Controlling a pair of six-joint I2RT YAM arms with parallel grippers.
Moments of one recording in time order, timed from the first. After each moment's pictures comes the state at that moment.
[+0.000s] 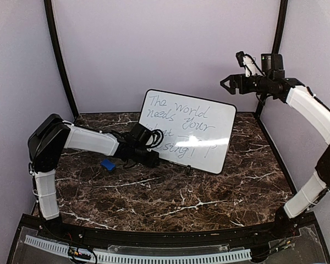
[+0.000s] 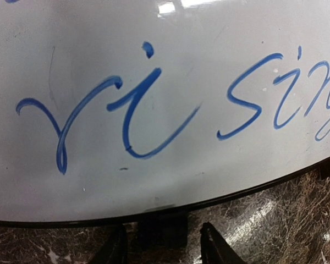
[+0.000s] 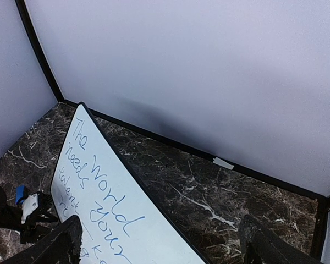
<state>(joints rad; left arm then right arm) -0.76 1.98 1.23 -0.15 -0.05 -0.25 0.24 1.53 1.58 -0.43 -0.34 -0.04</state>
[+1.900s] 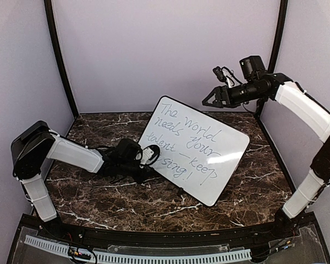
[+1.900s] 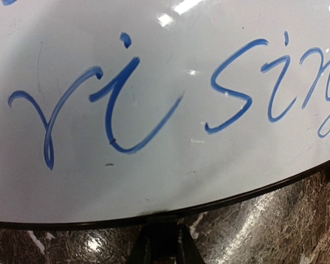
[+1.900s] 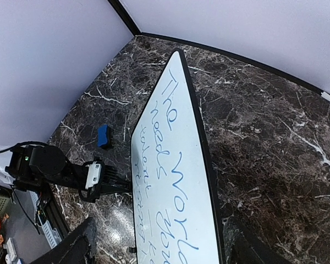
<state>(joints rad) -0.81 1.79 0.87 0.10 0.07 0.02 0.41 1.59 1.67 -0.78 -0.56 0.09</state>
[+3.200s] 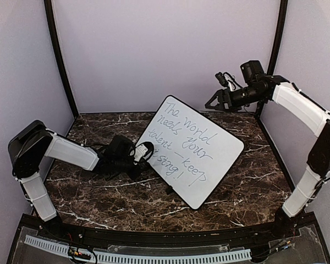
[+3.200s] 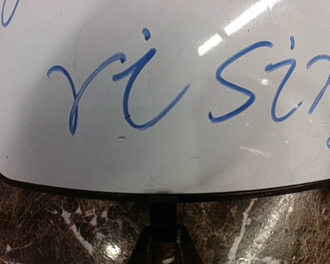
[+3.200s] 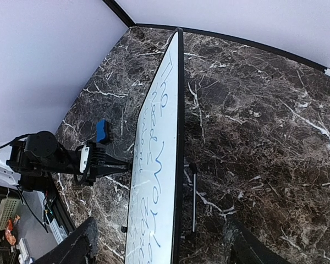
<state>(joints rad) -0.73 1.76 0.83 0.16 0.07 0.15 0.34 1.66 1.67 -0.79 -0.64 0.09</state>
